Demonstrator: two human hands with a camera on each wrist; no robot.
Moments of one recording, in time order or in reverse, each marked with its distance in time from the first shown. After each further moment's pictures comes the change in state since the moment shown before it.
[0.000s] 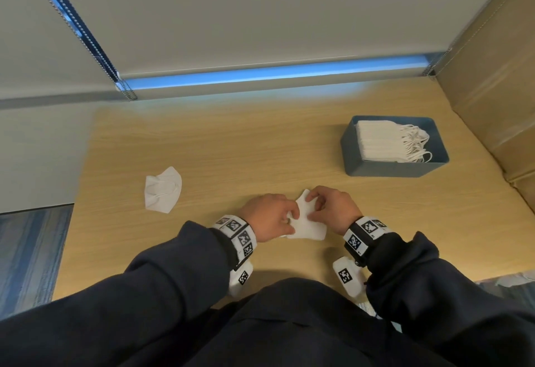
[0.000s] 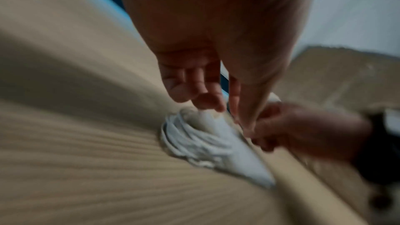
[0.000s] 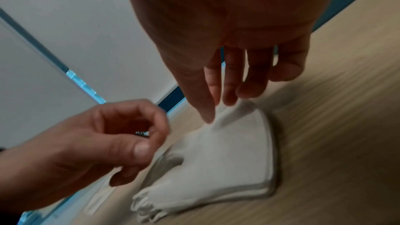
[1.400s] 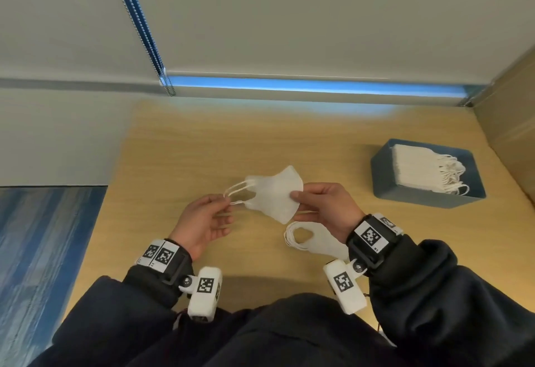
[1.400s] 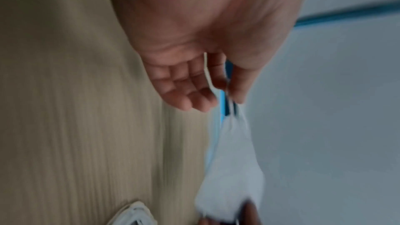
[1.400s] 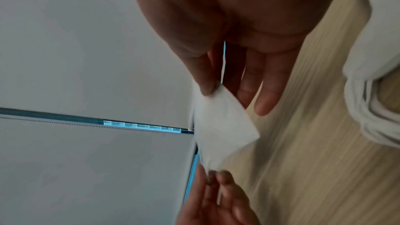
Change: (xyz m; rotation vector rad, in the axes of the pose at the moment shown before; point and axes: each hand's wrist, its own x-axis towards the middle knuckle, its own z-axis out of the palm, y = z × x) left_hand -0.120 -0.087 -0.034 -1.532 0.602 -0.604; right_hand -0.007 -0.115 0.011 0.833 -0.221 0.062
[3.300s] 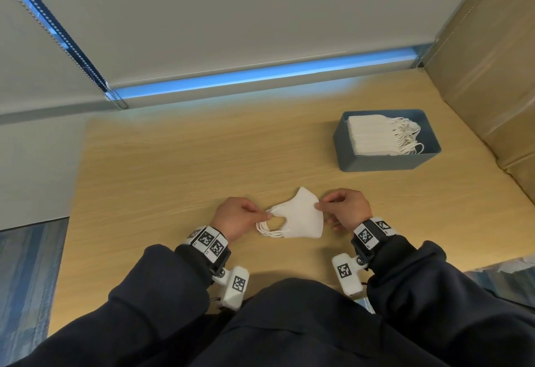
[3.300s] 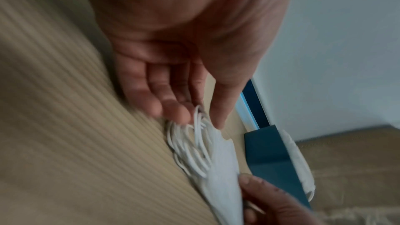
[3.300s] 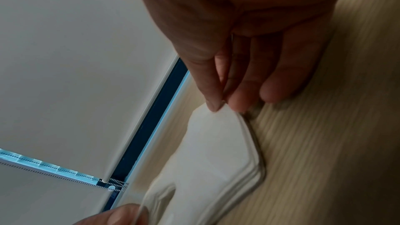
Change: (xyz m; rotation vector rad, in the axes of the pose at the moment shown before) left_hand 0.026 -0.037 0.103 0.895 -0.157 0.099; right_hand -0.006 0.089 -0.112 -0.241 0.534 0.109
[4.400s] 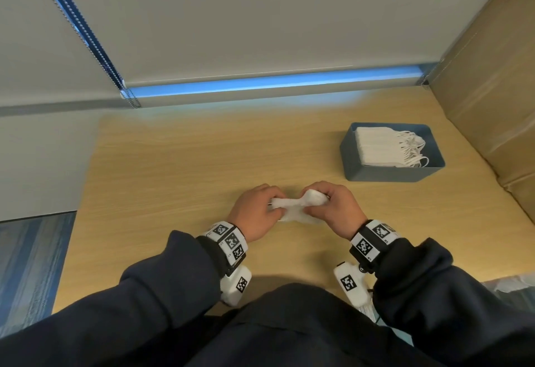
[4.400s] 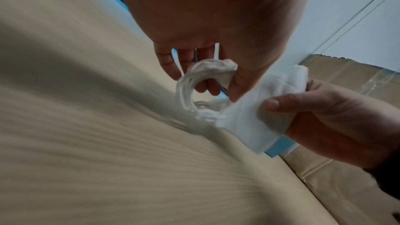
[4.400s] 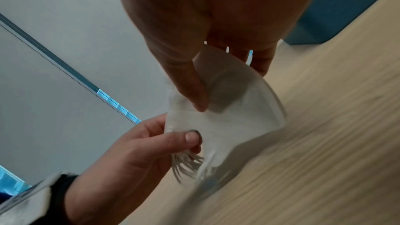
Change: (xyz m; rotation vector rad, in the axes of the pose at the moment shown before) left_hand 0.006 0.015 0.008 0.352 0.090 0.577; right_hand -0.017 -0.033 0.019 -0.066 -0.282 -0.554
